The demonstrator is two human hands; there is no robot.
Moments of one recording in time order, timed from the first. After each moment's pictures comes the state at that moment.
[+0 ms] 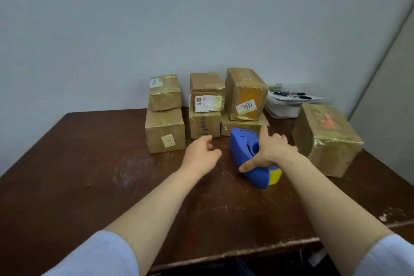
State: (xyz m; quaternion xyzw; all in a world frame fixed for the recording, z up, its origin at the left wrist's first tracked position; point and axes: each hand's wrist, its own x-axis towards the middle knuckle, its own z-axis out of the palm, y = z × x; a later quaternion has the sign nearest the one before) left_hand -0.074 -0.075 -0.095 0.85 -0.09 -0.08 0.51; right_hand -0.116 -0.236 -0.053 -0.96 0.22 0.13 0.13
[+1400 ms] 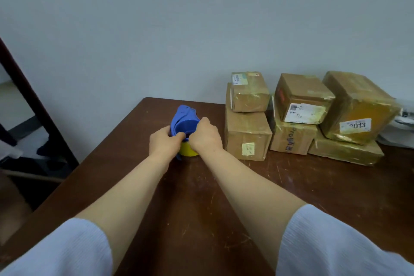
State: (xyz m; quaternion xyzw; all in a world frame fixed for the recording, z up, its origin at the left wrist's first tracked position) left_hand 0.005 0.149 -0.101 0.82 0.18 0.09 0.54; right_hand 0.013 0.054 -0.074 -0.92 0.04 0.05 0.39
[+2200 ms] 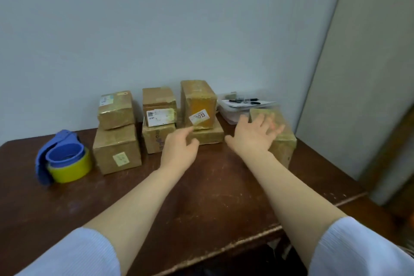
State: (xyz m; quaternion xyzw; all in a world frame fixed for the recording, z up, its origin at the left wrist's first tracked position) left_hand -0.091 -0.138 -0.060 0.88 -0.19 0.08 0.43; right_hand -0.136 -0.285 -0.035 -0.94 0.32 -0.11 0.08
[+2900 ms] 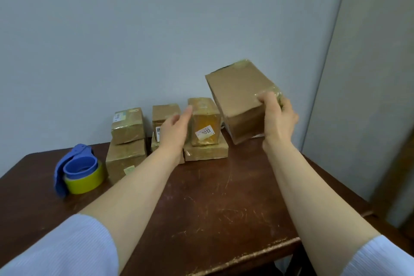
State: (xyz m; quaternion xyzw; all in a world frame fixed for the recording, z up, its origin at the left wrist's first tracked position) left_hand -0.078 -0.136 0.002 0.70 -0.07 0.01 0.71; right_hand -0.172 -0.297 0.033 -0.58 0.23 -0.40 0.66
